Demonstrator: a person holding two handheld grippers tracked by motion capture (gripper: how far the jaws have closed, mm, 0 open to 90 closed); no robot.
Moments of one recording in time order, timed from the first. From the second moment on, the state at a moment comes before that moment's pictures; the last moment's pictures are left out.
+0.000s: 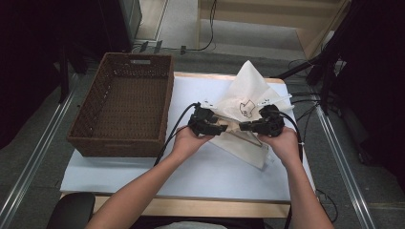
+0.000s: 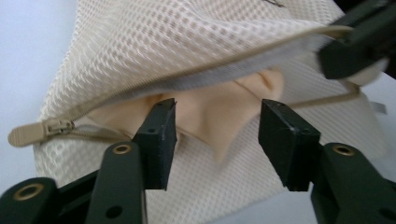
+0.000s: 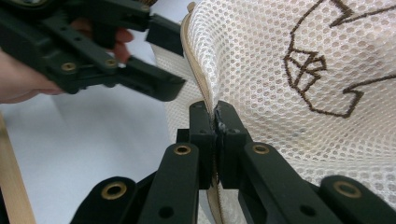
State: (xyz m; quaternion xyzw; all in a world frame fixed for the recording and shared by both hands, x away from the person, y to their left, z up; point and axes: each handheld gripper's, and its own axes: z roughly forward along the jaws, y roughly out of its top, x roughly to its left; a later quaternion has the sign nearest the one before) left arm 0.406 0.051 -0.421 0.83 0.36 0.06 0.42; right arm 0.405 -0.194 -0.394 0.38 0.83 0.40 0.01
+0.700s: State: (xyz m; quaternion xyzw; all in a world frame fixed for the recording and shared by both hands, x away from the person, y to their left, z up) left arm 0.419 0.012 -0.464 0.85 0.36 0.06 0.38; right arm 0.405 -0.195 -0.393 0.38 0.83 0.40 0.01
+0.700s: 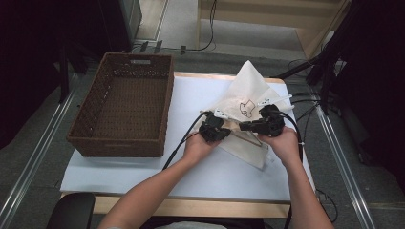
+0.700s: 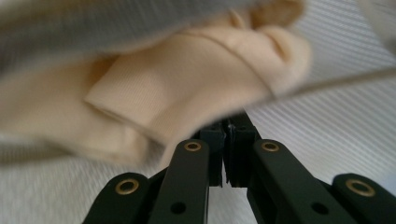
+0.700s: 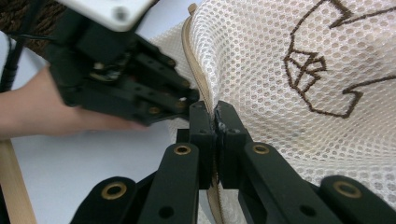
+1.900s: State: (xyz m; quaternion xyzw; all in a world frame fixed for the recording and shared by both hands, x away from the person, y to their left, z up) left arm 0.463 -0.011 -0.452 0.80 0.39 0.07 0.44; right arm 0.410 -0.197 -0.403 0.40 0.83 0.39 0.00
